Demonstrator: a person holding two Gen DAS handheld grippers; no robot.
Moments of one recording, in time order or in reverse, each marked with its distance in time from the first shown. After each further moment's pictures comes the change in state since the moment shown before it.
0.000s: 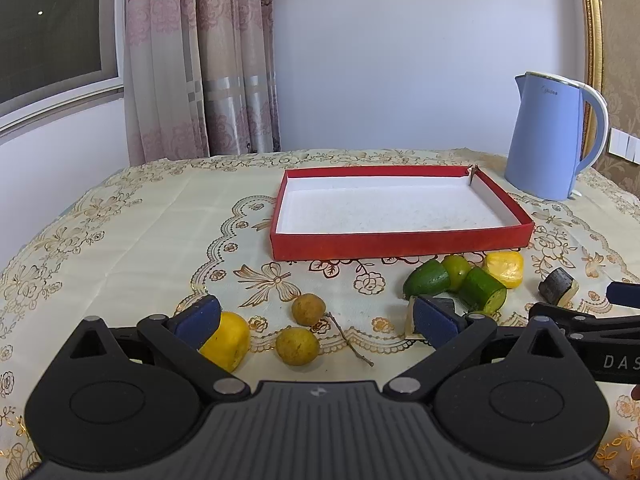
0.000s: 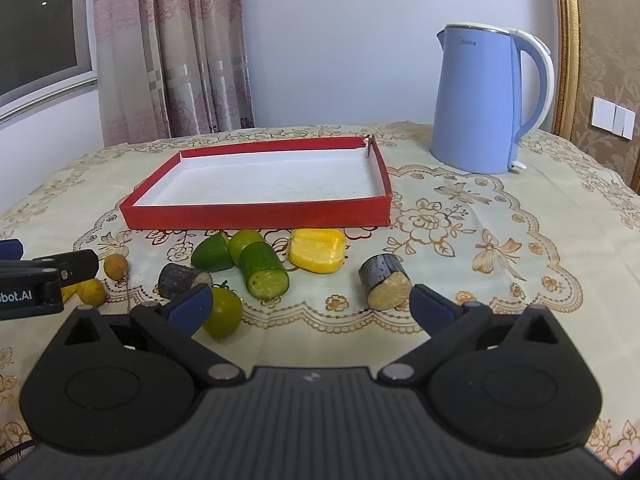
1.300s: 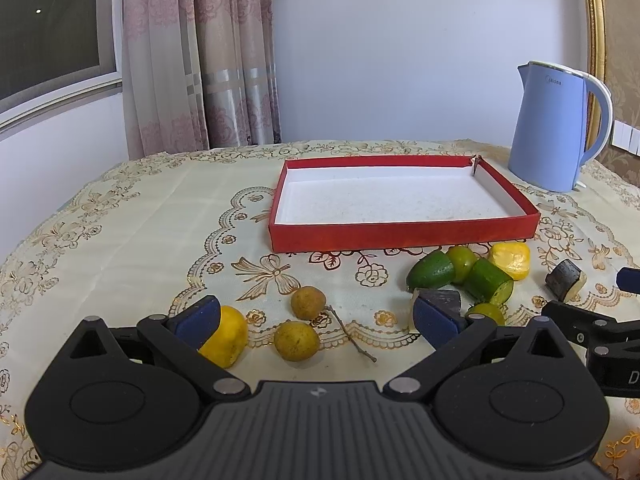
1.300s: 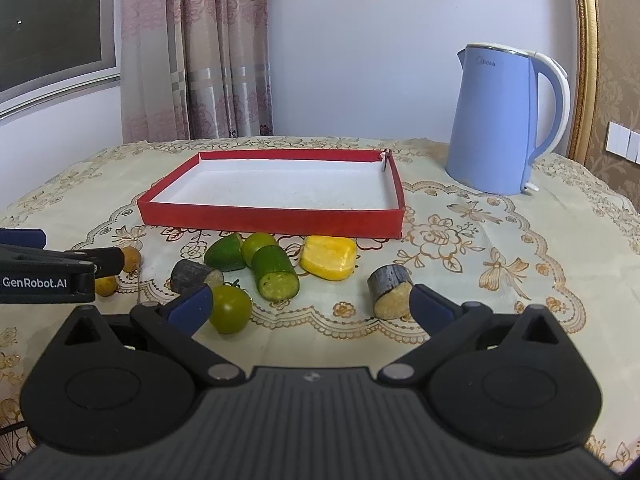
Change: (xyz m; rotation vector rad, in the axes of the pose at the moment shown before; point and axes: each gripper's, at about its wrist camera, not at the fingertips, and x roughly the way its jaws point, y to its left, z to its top) left arm 0.009 0.001 -0.003 0.003 0.018 0.003; right arm -0.007 0.002 -0.002 -0.062 -0.036 0.030
